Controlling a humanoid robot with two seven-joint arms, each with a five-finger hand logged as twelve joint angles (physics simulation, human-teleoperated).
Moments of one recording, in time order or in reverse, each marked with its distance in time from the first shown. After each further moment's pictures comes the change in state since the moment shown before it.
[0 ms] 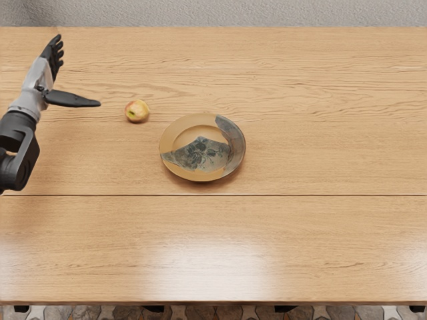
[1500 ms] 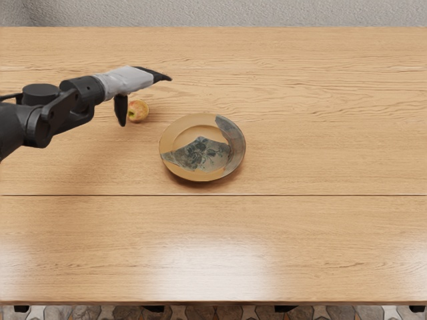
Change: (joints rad) left arm -0.453 -0.294 1.094 0.248 0.407 0.004 0.131; right arm -0.094 0.000 0.037 0.055 0.012 -0.005 -0.004
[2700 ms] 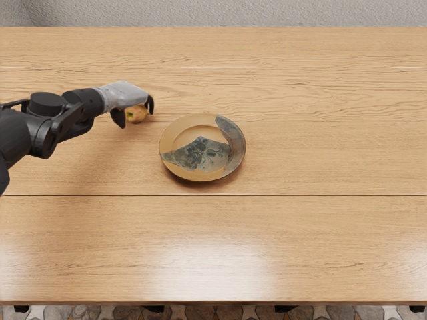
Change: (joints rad) left arm 0.030 -0.037 0.144 0.039 0.006 -0.025 0.052; right arm 0.000 0.000 0.000 0.000 0.000 0.000 0.000
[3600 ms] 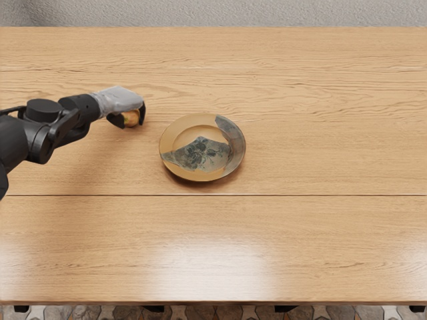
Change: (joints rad) left arm 0.029 0.008 0.025 0.009 -0.015 0.014 0.000; right arm 0.000 0.000 0.000 0.000 0.000 0.000 0.000
